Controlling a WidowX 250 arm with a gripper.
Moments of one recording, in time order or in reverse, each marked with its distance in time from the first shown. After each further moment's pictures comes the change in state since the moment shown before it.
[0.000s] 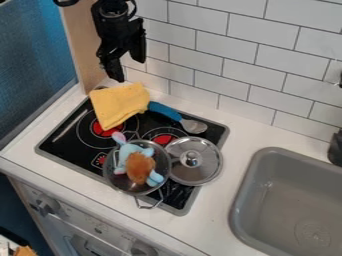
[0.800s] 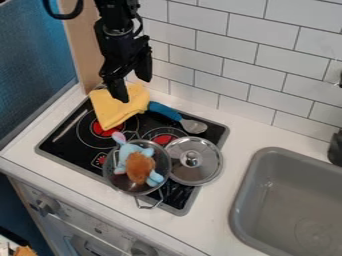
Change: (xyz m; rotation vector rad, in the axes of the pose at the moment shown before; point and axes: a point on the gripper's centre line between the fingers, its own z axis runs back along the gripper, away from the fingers) arm -0.041 0.034 0.014 0.007 0.022 -0.027
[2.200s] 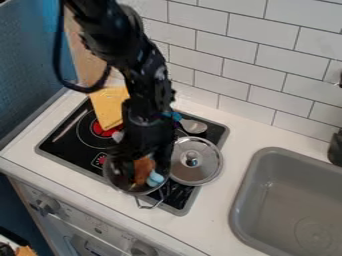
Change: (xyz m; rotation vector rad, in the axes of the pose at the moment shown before) arm -0.087 0.079 -0.054 0.151 -0.009 -0.334
